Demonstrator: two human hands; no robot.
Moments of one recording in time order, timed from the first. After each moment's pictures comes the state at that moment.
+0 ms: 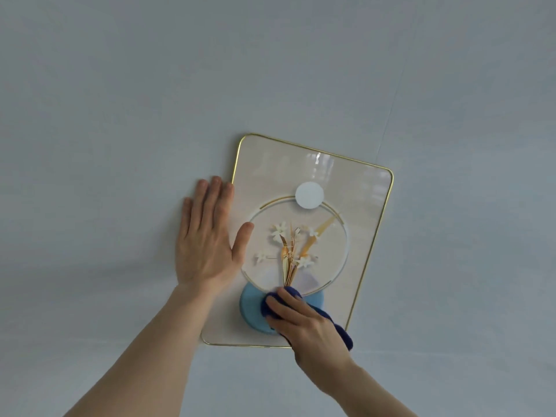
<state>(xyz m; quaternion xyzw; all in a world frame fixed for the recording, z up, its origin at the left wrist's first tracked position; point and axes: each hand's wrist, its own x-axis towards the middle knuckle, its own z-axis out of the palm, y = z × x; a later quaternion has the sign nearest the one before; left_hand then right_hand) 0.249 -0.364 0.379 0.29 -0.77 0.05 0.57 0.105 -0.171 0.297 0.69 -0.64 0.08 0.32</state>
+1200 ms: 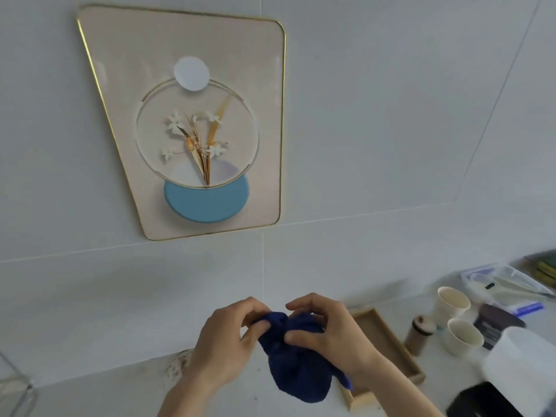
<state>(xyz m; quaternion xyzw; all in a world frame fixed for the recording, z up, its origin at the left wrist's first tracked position) 0.277 -0.104 0.197 0.21 -0.89 -0.36 0.17 0.128 0.063 0.193 0.38 -0.74 0.50 -0.23</state>
